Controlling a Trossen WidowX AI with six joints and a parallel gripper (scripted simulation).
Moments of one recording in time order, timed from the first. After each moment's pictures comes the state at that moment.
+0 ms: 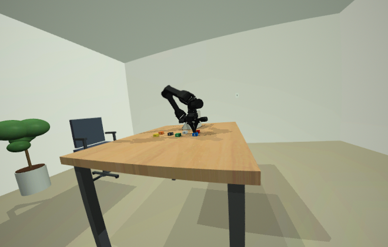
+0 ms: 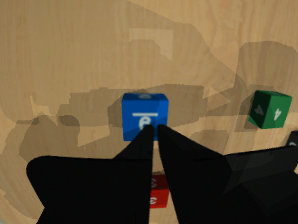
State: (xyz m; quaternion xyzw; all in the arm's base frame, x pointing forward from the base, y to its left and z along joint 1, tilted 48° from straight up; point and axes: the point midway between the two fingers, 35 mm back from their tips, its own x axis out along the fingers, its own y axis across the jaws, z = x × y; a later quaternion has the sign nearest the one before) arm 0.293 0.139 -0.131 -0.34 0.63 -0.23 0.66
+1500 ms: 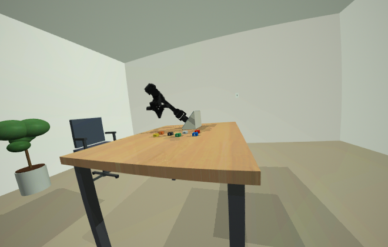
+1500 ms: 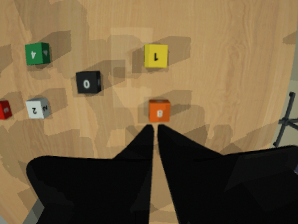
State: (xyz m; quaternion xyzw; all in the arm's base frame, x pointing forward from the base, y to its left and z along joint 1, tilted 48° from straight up) arm 0.264 0.020 0.159 -0.33 0.63 -0.23 0.66
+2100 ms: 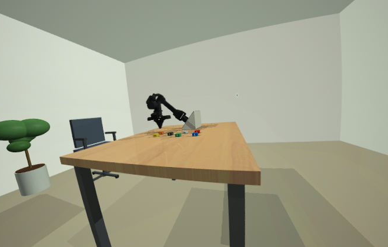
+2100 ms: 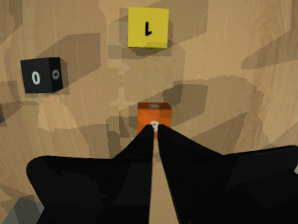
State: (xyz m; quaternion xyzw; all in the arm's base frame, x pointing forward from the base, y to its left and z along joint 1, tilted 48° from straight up) arm 0.257 -0.055 0.118 -0.34 0.63 -0.23 0.66
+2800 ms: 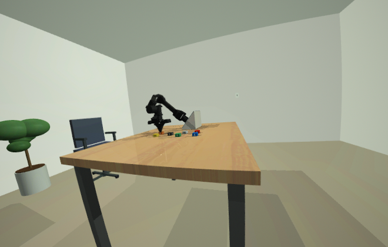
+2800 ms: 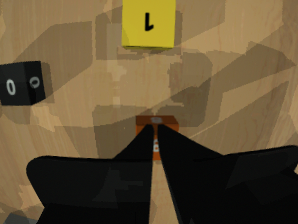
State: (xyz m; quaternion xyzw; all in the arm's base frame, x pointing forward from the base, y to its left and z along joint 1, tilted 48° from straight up) arm 0.261 -0.078 0.099 -0.34 0.63 -0.23 0.66
